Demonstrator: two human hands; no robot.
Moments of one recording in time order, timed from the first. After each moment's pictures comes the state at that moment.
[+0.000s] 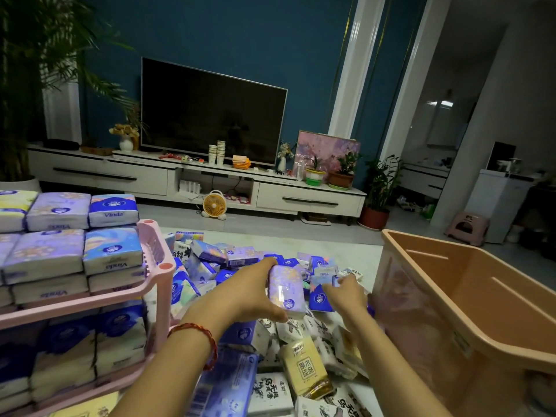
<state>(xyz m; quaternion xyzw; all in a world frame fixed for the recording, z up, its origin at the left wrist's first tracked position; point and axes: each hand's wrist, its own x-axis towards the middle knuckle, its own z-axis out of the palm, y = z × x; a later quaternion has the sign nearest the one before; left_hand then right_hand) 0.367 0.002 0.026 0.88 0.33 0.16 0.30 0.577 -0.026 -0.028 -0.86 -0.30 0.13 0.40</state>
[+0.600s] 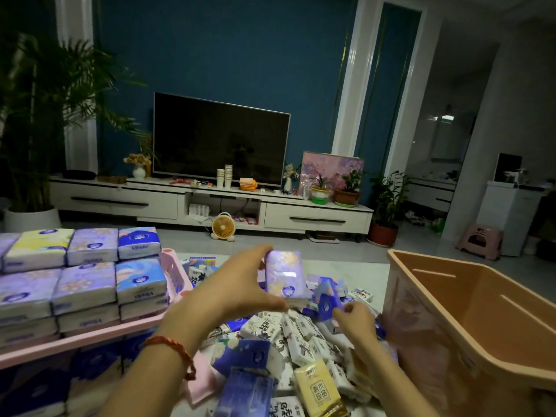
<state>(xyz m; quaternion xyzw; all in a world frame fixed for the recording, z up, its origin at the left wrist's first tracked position) 0.324 -0.013 0.082 0.87 0.31 0.27 0.26 0.570 -0.034 -0.037 -0.83 -0.31 0.10 0.45</state>
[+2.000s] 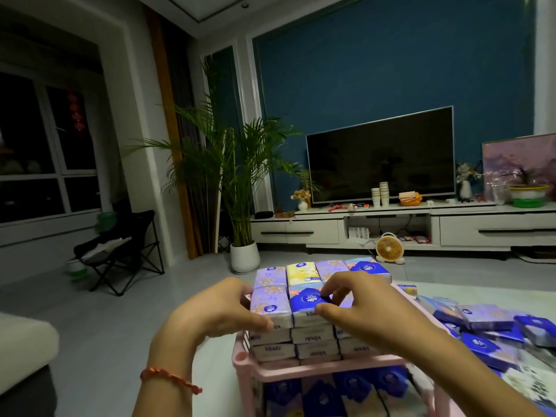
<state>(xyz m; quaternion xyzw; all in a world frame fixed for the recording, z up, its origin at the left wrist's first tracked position) 0.037 0.027 0.112 0.74 0.60 0.18 0.26 0.252 0.005 0.091 -0.55 -0.76 0.09 0.34</state>
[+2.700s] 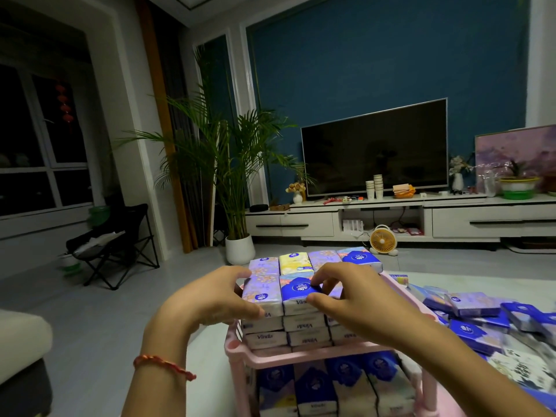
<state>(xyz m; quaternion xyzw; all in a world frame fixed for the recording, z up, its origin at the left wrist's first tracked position) 0.045 0.023 0.115 0.70 0.64 0.20 0.25 0.254 0.010 0.084 -0.51 -0.78 0.07 0.34</state>
